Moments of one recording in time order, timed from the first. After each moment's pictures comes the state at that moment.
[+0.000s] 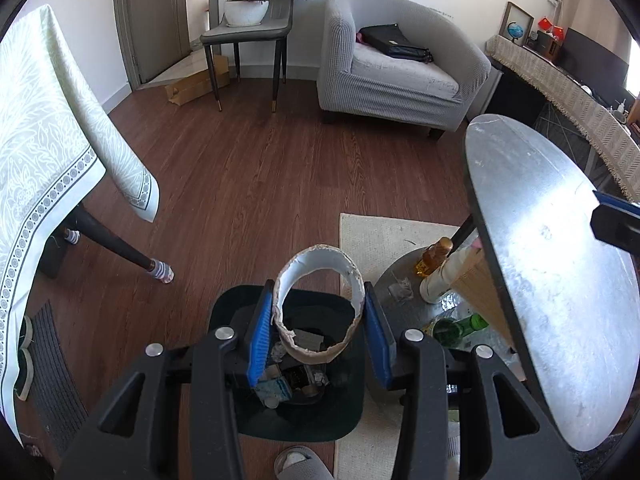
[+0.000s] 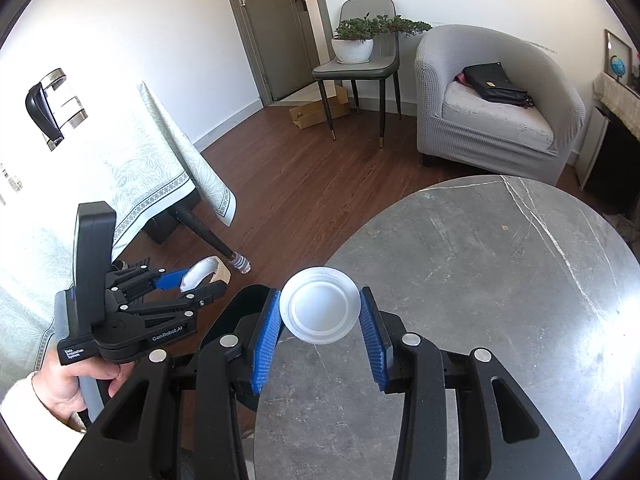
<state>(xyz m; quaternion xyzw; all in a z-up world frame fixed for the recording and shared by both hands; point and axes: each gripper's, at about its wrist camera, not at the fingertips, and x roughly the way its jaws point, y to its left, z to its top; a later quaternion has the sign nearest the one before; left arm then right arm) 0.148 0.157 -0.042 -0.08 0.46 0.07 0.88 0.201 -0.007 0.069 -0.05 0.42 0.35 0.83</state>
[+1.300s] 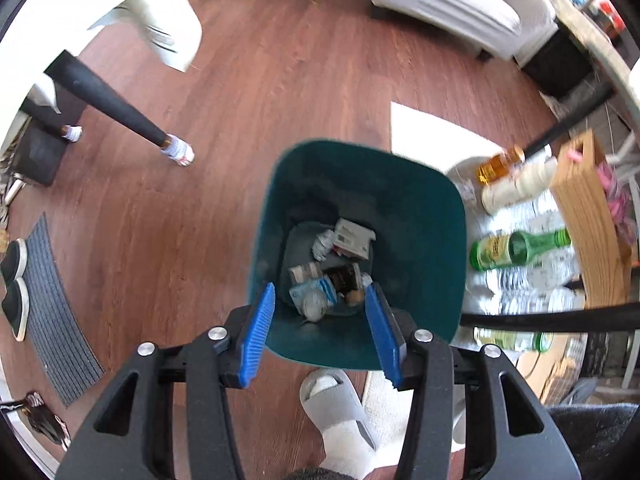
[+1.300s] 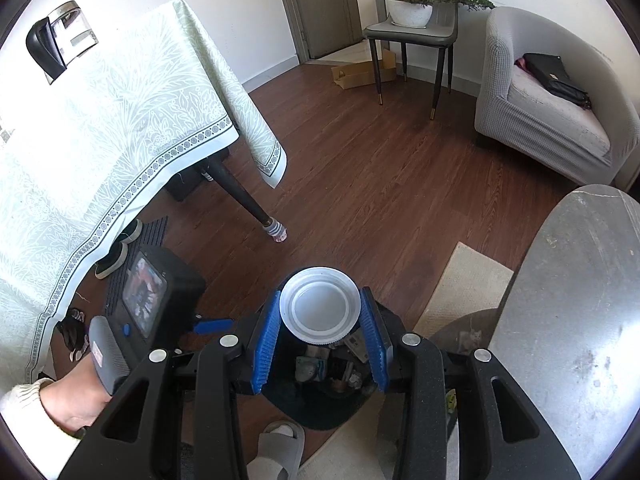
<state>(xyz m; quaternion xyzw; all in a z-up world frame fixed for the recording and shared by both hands) 0.105 0.246 -0.151 -0.15 0.59 0.09 0.79 0.185 0.128 0.012 -0.11 0.47 0.39 0.78</state>
